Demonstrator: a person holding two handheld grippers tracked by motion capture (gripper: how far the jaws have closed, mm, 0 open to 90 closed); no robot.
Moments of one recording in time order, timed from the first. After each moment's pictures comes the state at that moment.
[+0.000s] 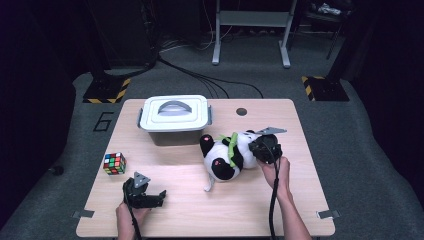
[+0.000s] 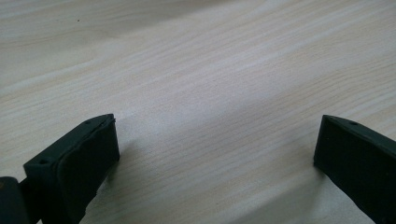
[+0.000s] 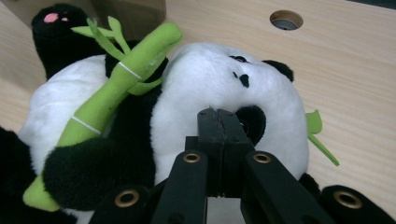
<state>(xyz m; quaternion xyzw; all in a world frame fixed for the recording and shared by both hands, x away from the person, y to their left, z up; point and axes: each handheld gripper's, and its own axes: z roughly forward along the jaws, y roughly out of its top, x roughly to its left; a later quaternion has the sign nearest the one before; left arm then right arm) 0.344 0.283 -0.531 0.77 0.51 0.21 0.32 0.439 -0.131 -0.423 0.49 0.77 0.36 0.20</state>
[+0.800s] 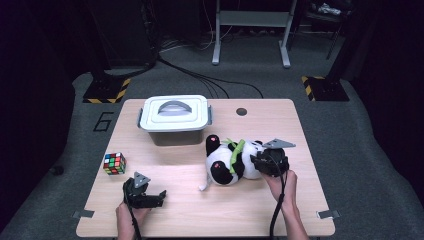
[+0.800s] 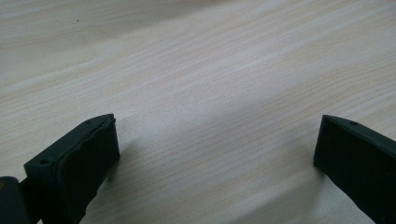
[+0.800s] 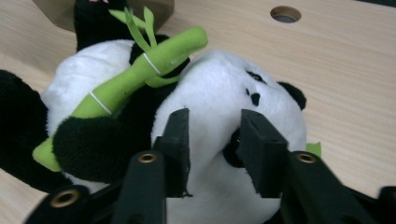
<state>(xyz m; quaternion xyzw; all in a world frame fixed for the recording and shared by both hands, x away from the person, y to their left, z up) 0.344 0.283 -0.531 0.77 0.50 0.21 0.32 0.402 -0.147 -0.428 0.47 0.77 0.38 0.20</state>
